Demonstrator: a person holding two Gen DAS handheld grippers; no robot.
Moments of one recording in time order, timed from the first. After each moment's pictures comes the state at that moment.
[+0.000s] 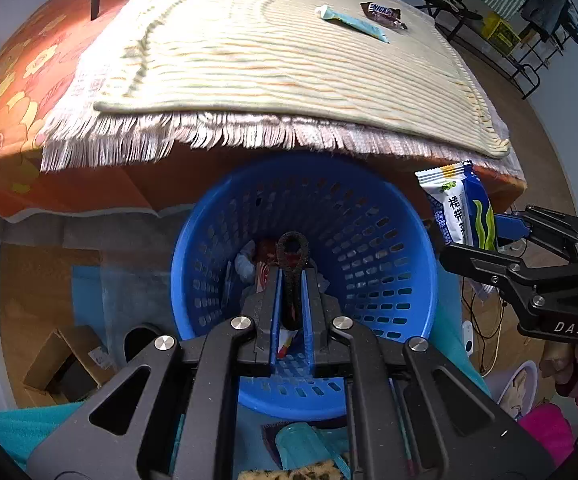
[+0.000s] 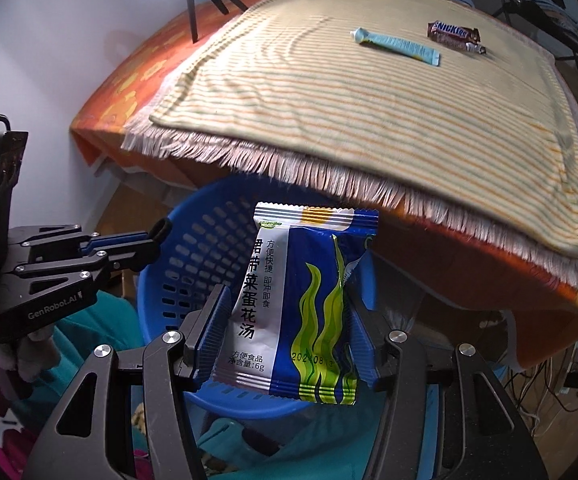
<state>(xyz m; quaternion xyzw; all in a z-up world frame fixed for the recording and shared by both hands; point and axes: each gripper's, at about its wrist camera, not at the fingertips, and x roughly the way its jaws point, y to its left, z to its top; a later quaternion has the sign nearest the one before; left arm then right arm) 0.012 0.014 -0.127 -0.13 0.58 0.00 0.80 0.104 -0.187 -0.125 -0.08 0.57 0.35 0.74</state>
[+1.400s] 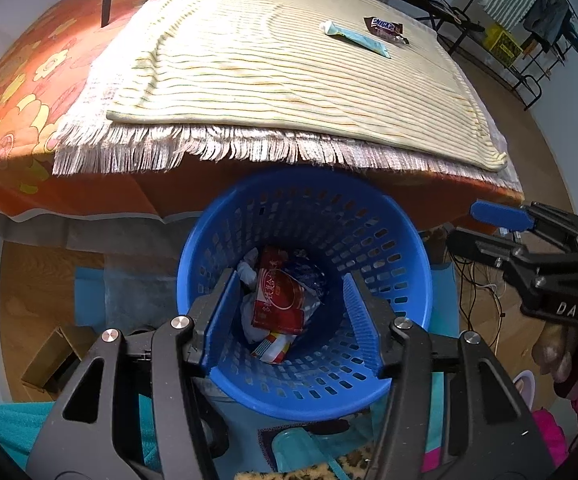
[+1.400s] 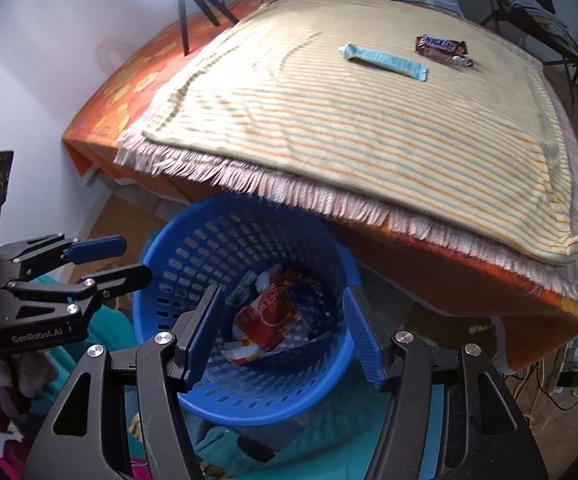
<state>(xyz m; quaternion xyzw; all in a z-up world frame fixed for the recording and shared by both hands) 0.012 0.014 -0.115 -0.14 0.57 0.00 0.81 0.111 -0.191 -0.113 -0.08 0.55 0.33 0.76</state>
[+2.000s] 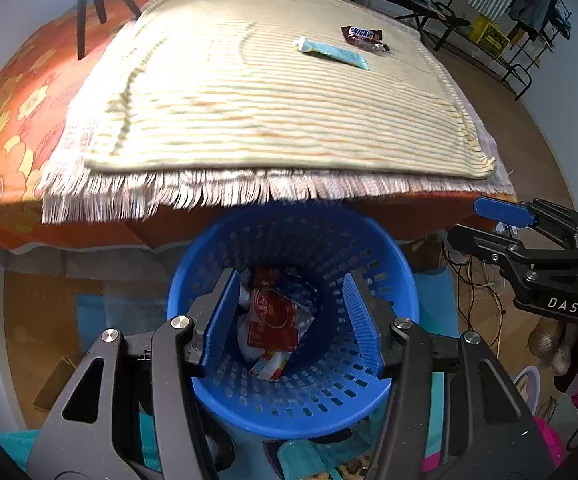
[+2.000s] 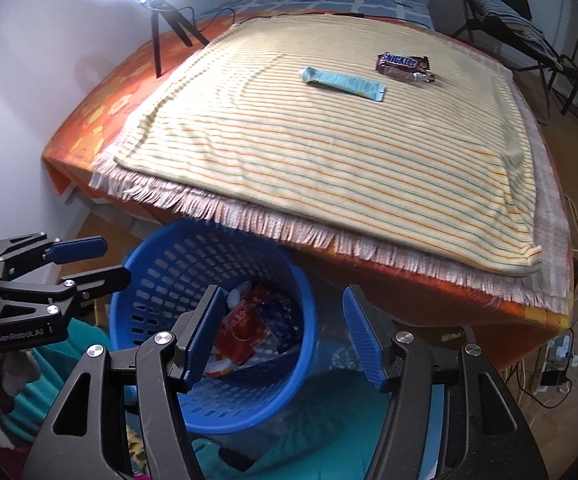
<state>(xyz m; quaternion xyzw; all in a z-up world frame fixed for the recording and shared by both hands) 0.040 0.000 -0.101 -0.11 0.56 -0.02 0.82 0.128 -0.209 -0.102 -0.08 0.54 0.30 0.78</state>
